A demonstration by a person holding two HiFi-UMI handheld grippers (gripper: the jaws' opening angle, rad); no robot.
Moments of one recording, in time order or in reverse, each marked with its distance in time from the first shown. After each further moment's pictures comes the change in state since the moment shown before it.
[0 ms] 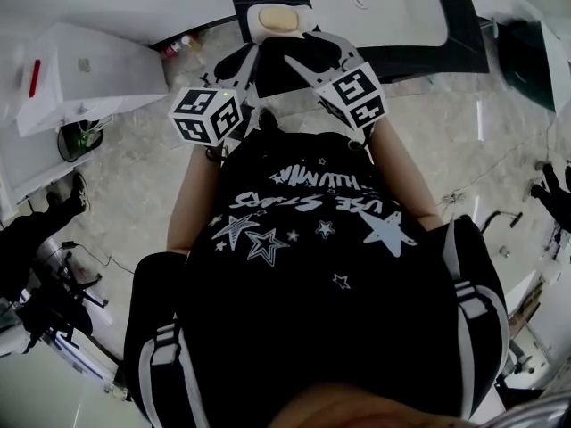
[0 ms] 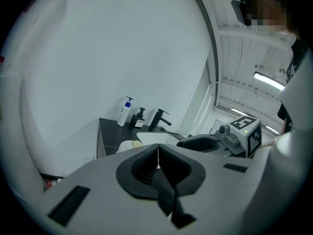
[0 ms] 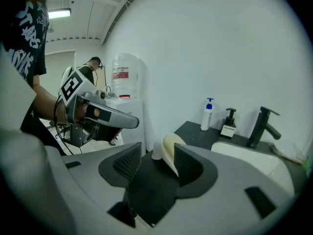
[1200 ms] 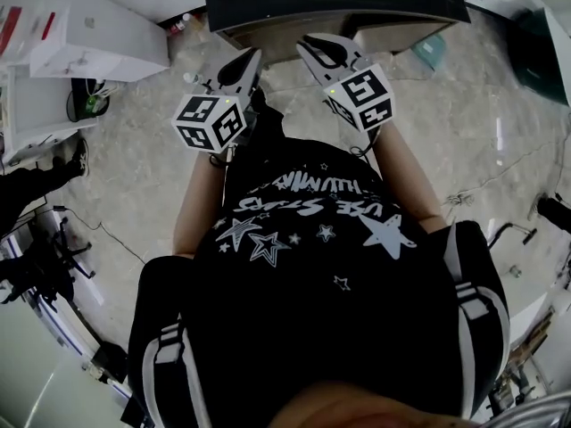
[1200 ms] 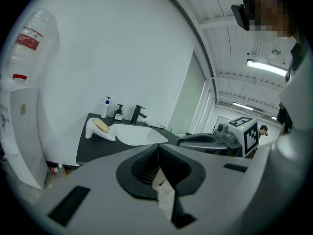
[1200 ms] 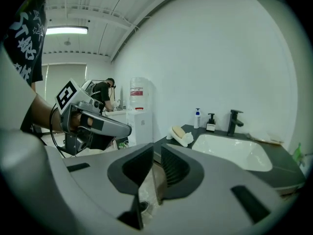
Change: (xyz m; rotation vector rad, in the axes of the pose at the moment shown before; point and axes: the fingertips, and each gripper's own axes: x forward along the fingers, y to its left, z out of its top) left arm -0.079 -0.238 -0.090 0.075 -0.062 0.080; right arm -0.231 0.065 -0.081 -0.009 -0.173 0.018
